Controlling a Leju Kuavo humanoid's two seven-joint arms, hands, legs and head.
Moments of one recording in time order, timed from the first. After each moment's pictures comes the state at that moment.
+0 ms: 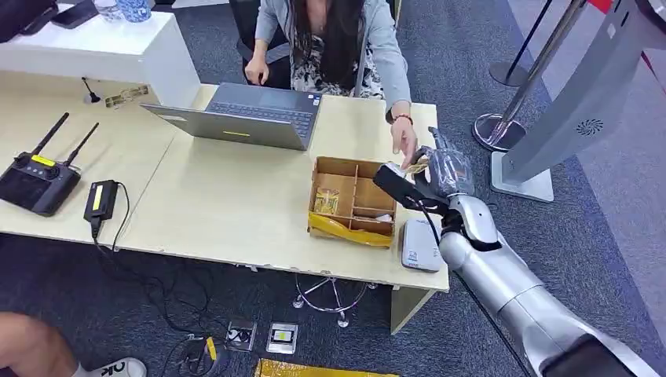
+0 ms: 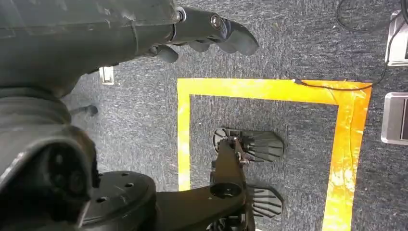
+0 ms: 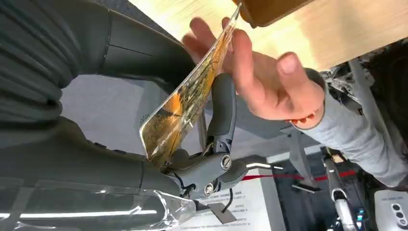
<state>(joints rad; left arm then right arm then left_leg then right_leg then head) -0.31 0.07 -1.06 -0.25 0.92 0.27 0.11 -0.81 -0.16 0.93 -0.89 0.59 -0.42 0.12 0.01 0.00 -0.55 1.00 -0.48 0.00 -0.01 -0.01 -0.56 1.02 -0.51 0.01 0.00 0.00</state>
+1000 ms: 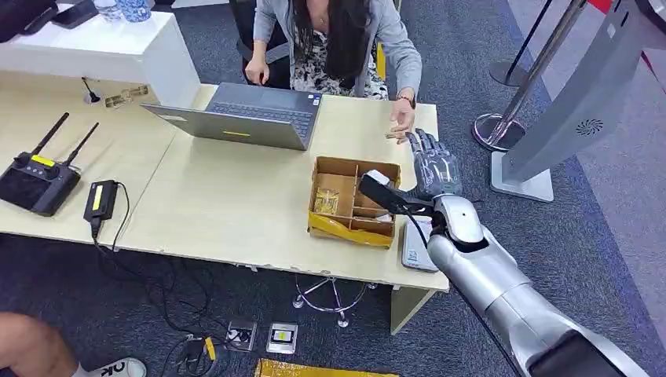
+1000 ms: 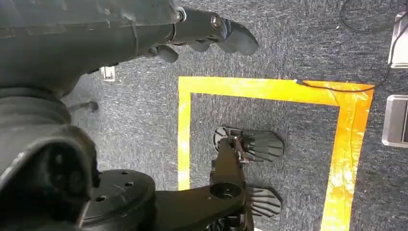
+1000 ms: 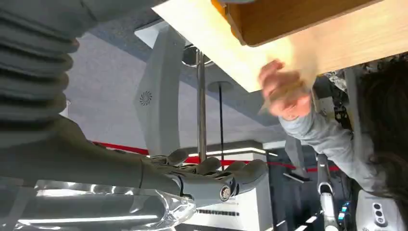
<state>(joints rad) -0.31 0.07 -1.06 -0.25 0.95 0.28 0.10 -0.82 -0.11 0.93 -0.84 0.77 -0.39 0.14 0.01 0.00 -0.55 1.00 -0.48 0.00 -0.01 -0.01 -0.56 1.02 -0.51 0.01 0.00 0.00</state>
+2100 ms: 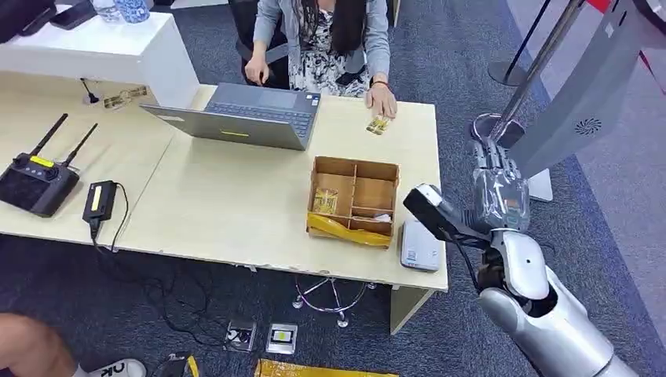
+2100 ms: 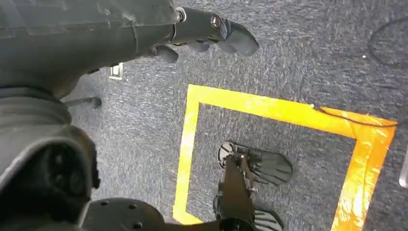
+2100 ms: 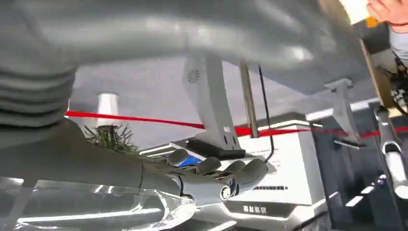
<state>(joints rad) -0.23 0.10 -1.06 -0.24 1.03 0.32 0.03 -0.50 -0.46 0.83 -1.67 0.88 -0.22 0.56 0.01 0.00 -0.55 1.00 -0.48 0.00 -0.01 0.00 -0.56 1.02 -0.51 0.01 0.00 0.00</state>
